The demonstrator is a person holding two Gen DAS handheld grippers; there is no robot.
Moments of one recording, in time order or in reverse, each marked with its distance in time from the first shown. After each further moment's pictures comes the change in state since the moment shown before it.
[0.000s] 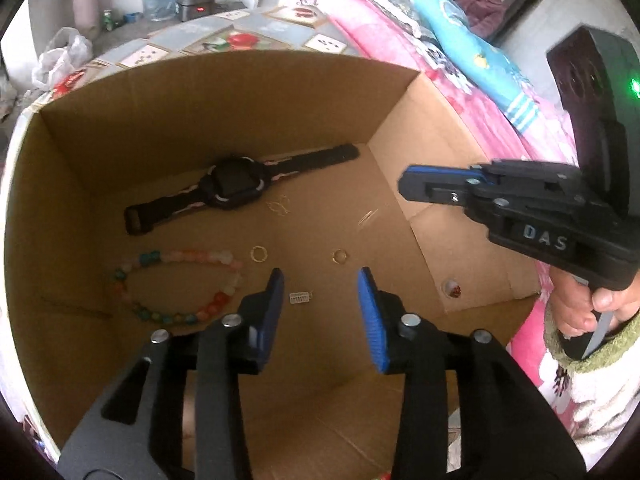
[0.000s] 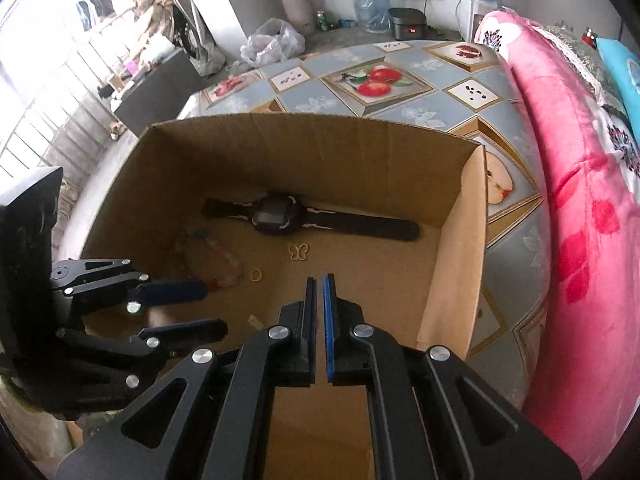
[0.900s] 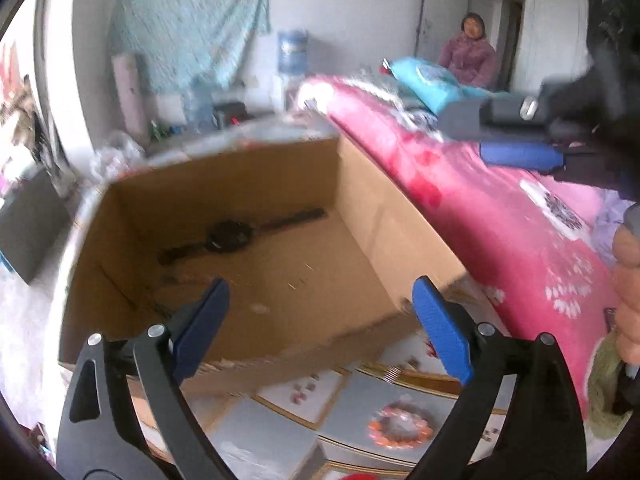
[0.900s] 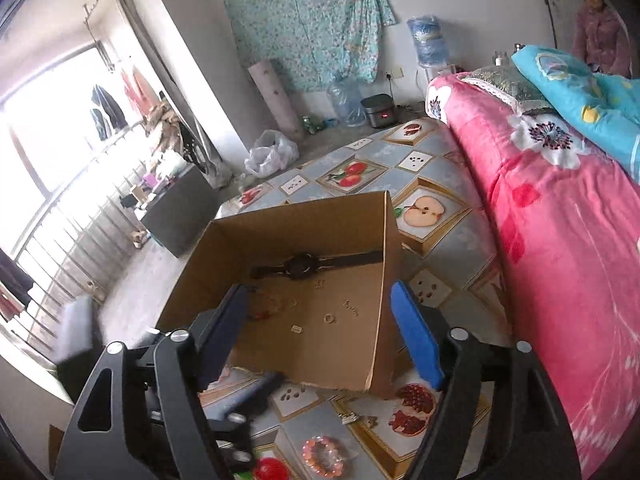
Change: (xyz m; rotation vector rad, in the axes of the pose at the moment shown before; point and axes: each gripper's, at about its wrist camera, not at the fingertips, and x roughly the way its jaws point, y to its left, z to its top) left arm -0.037 -0.121 -0.066 0.123 -0.367 0.240; right arm -0.136 -0.011 -0.093 0.185 -0.404 0.069
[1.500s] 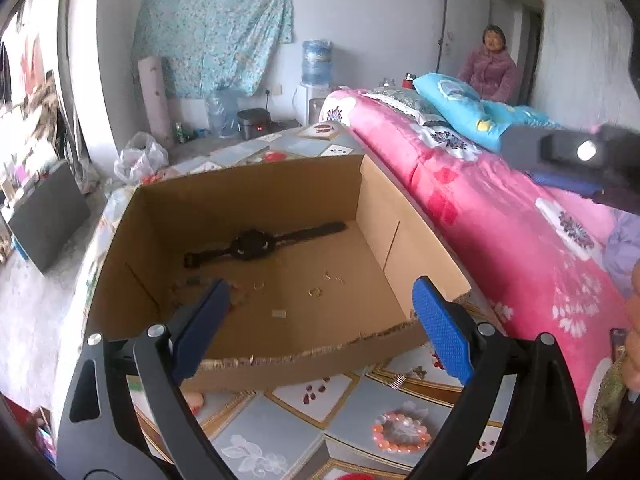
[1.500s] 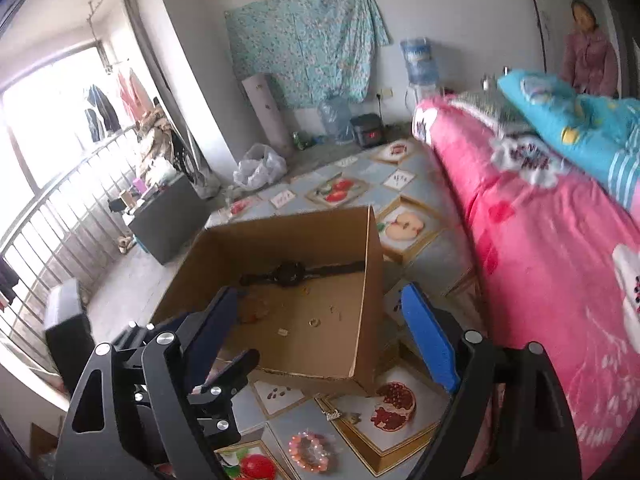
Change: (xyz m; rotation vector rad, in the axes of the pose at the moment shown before) left arm -0.026 0.006 0.003 -0.050 -0.063 0.085; right arm -0.033 0.010 -0.009 -0.047 -0.079 -0.069
